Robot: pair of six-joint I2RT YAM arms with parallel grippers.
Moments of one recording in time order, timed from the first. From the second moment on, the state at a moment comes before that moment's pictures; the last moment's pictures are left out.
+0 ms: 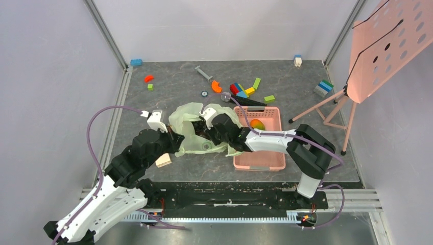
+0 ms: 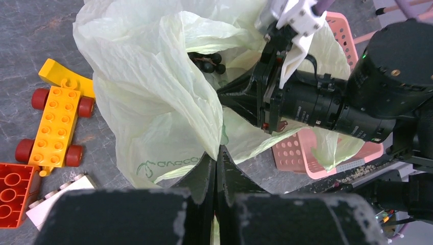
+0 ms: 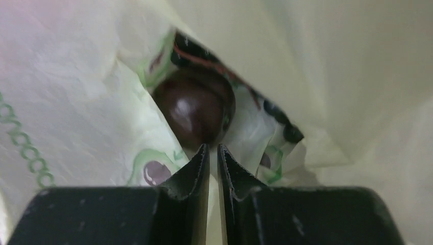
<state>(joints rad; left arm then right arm) -0.70 0.56 0.72 -0.61 -0.23 -0.57 0.96 1.77 1.04 0.12 0.09 0.08</state>
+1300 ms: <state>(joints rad) -0.70 0.56 0.68 -0.61 -0.22 -0.57 1.05 1.74 1.04 0.22 0.18 0.03</state>
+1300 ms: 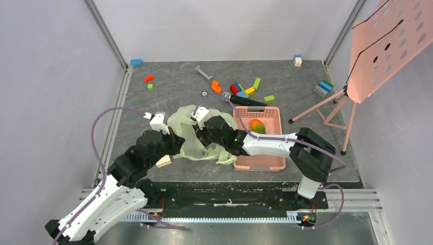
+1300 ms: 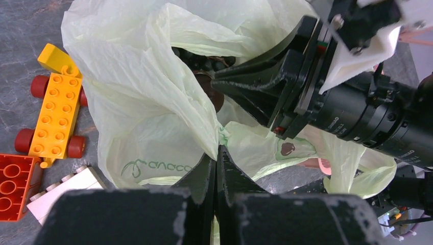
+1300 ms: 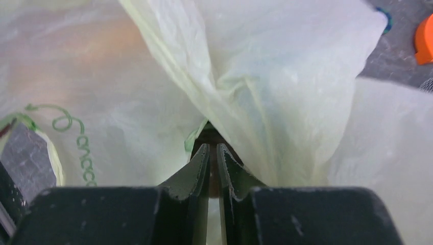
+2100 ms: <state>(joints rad) -0.70 0.54 0.67 -0.61 -0.21 -0.58 1.05 2.03 1.23 0.26 -0.04 0.03</state>
